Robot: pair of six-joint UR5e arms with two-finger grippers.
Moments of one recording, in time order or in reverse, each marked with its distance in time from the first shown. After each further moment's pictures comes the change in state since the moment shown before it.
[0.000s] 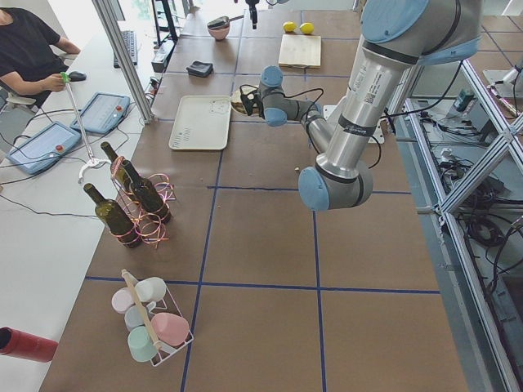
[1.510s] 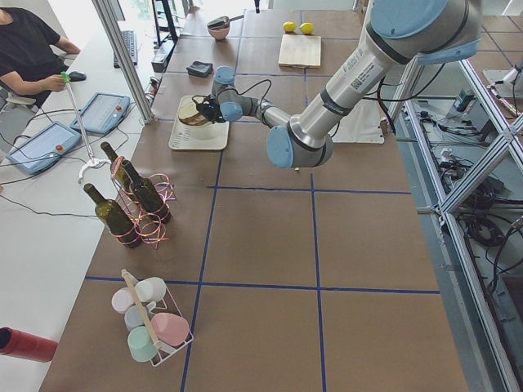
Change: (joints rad) left arm -0.122 -0.357 0.623 -0.090 0.054 -0.217; right arm 0.229 -0.092 -0.136 0.014 0.135 -0.189
